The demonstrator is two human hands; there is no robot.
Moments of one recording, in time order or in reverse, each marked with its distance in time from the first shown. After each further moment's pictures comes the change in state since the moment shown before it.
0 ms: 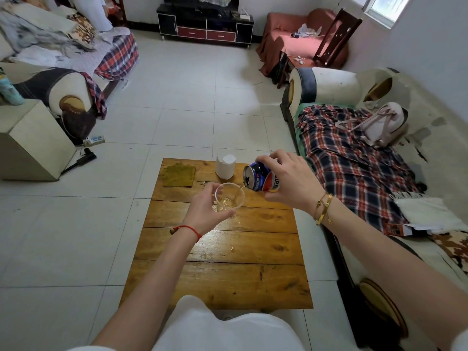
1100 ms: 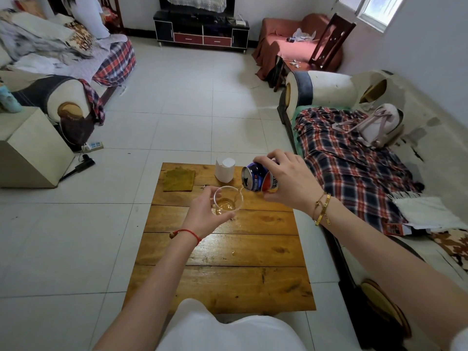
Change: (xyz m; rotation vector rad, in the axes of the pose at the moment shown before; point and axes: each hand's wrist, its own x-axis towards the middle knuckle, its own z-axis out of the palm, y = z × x) left_hand -0.002 -0.001 -0.006 -0.017 0.004 0.002; right_hand 0.003 -0.008 -0.005 -0.006 0.020 -0.005
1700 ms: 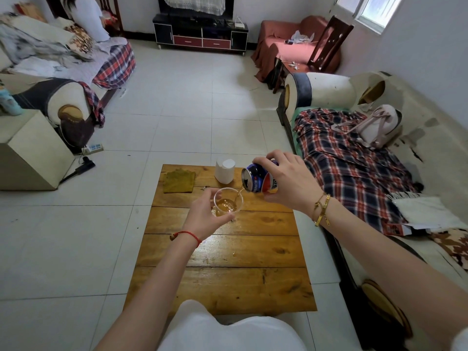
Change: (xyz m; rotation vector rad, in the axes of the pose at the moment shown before) left_hand -0.005 0.000 -0.002 -0.003 0.003 0.008; right_hand -0.003 -0.004 -0.004 -0.027 0.011 -0.008
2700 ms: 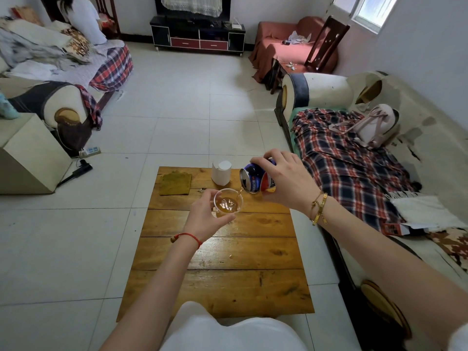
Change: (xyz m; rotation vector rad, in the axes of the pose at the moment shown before) left_hand 0.007 0.006 0.017 0.007 0.007 0.000; right_hand 0.001 0.017 0.002 -0.008 0.033 -0.011
